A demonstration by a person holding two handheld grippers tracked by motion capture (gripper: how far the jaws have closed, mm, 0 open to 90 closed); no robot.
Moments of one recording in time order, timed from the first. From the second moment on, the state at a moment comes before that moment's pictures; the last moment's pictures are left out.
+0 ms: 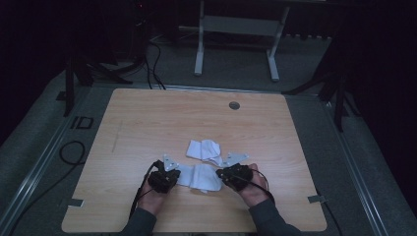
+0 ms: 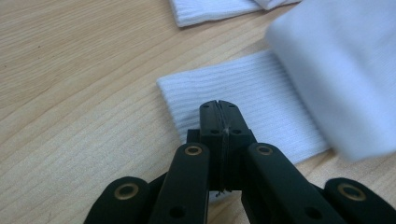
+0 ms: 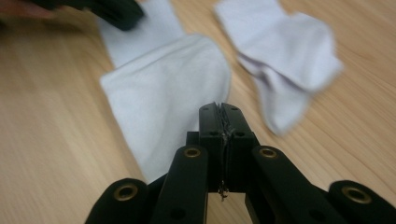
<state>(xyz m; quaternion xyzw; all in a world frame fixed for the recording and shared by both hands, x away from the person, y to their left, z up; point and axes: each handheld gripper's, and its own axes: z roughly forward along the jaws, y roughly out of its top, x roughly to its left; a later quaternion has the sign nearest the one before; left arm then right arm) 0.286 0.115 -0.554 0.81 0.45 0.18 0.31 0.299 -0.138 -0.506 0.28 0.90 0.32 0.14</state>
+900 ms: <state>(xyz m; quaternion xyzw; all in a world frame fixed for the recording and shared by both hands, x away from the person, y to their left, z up) 0.285 0.117 -0.554 0.81 0.46 0.17 0.32 0.307 -0.211 -0.502 0.36 0.87 0.30 0.19</state>
